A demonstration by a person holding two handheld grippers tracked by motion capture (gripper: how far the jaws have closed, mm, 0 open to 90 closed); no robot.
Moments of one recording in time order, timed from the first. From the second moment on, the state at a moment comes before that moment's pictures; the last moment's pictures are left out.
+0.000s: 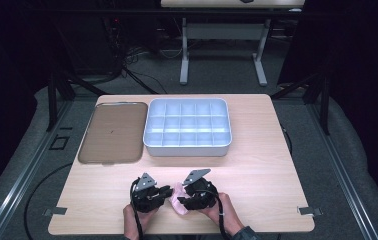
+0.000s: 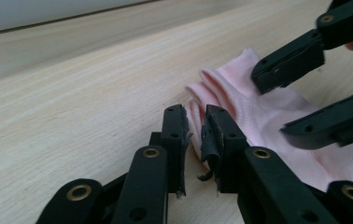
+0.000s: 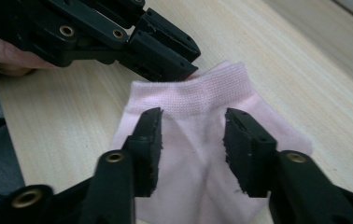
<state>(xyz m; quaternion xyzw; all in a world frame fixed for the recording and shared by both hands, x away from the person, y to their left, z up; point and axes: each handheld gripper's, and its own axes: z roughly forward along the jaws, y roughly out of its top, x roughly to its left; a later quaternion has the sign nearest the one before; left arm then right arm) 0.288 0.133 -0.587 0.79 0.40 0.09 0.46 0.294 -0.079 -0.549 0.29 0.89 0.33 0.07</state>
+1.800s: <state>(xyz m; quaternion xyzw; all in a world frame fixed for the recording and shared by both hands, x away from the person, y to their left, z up) 0.261 0.117 -0.584 0.84 0.33 0.12 0.42 0.298 -0.132 -0.572 0.42 0.84 0.35 -0.02</state>
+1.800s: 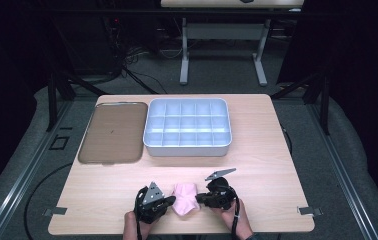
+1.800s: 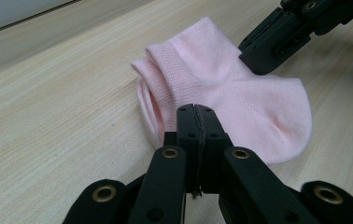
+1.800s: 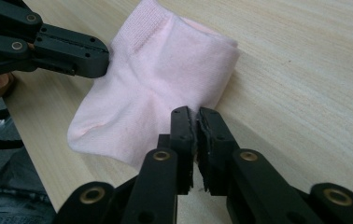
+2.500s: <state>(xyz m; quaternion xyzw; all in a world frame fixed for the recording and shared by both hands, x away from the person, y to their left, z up) 0.263 0.114 -0.583 0.83 0.33 0.11 0.42 0.295 -0.134 -0.576 0.44 0.82 0.37 -0.03</state>
